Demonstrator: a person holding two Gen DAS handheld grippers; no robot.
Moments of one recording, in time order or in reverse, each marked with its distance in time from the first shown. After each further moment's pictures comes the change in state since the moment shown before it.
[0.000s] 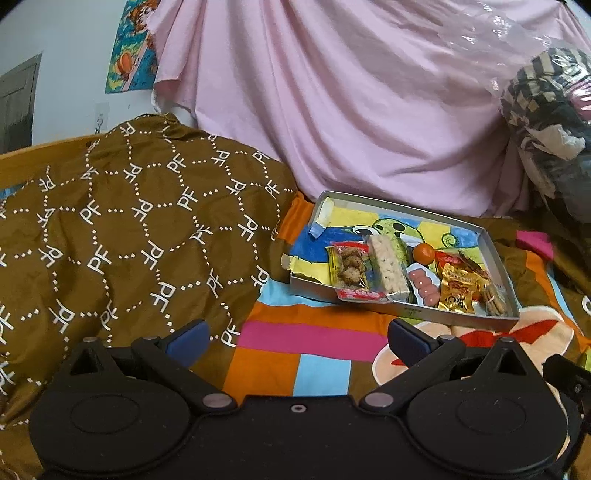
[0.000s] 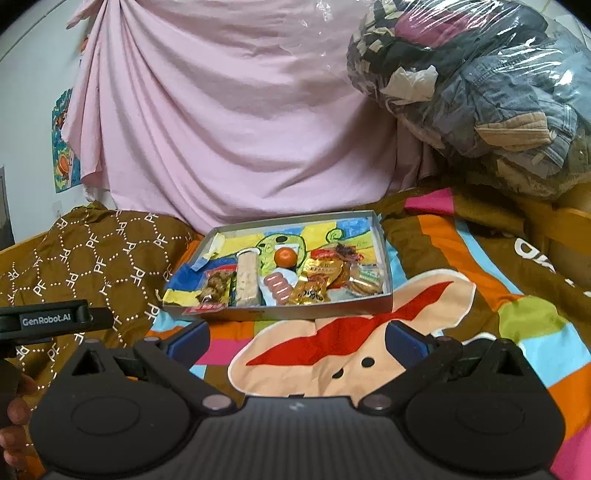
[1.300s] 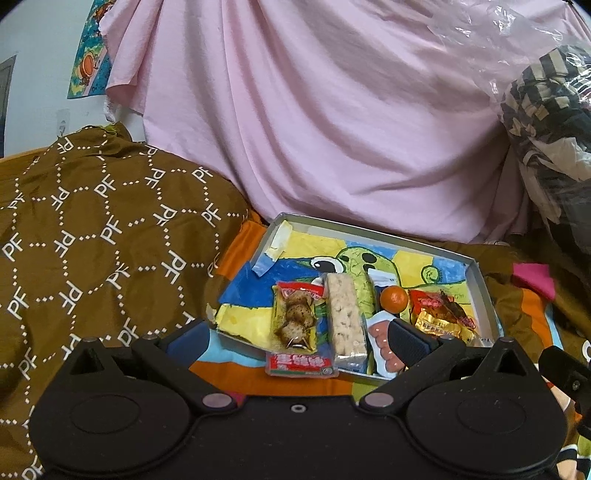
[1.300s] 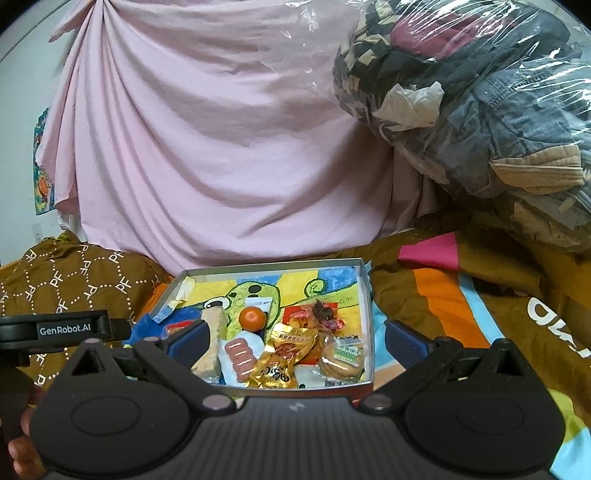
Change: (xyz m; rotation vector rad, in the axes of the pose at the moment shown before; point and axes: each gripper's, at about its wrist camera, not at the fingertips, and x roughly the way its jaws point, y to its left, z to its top) left arm 0.081 -0.065 0.054 -0.027 -0.009 -0.035; right arm 0.071 -0.040 0.058 -0.023 -0.075 -0.003
